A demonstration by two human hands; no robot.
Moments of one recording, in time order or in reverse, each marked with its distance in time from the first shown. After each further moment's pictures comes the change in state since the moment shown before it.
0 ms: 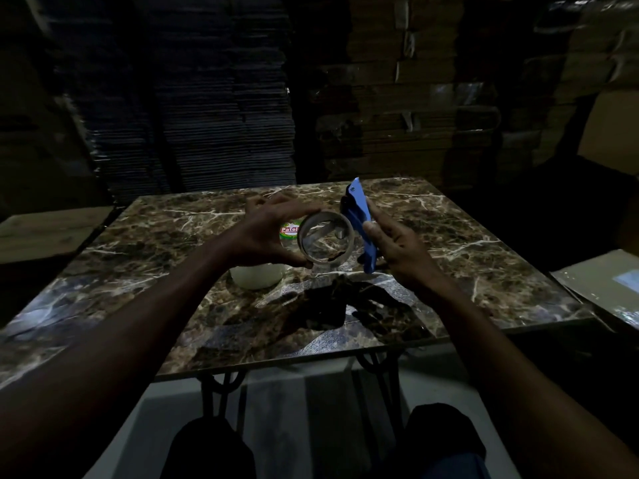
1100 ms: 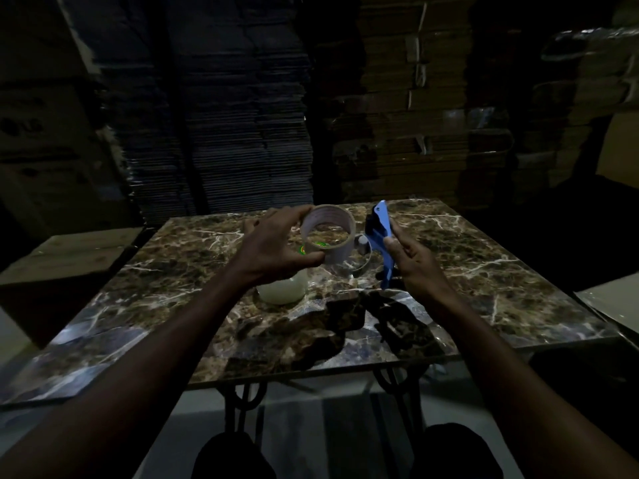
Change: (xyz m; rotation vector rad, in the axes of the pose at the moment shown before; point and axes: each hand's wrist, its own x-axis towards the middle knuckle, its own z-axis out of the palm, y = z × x) left_hand -0.019 0.012 -0.016 0.069 0.282 -0.240; right_hand -0.007 -0.019 0.014 0.080 0.128 0.135
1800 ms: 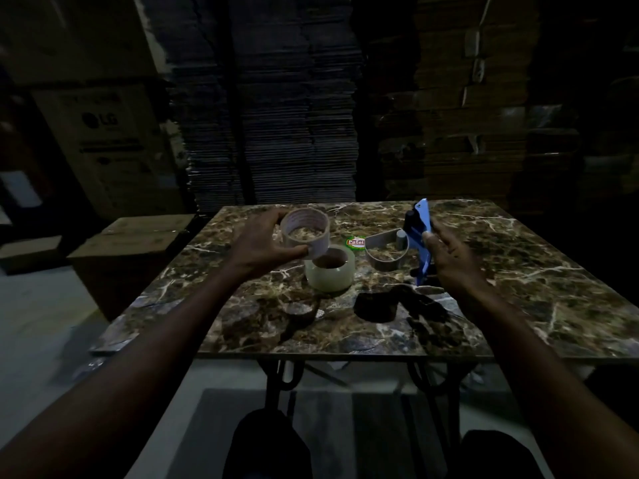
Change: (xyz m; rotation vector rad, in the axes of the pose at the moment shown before) left_hand -0.052 -0.078 -0.046 0.046 0.053 -0.248; right_hand 0.002 -0.004 0.029 -0.010 0.066 0.002
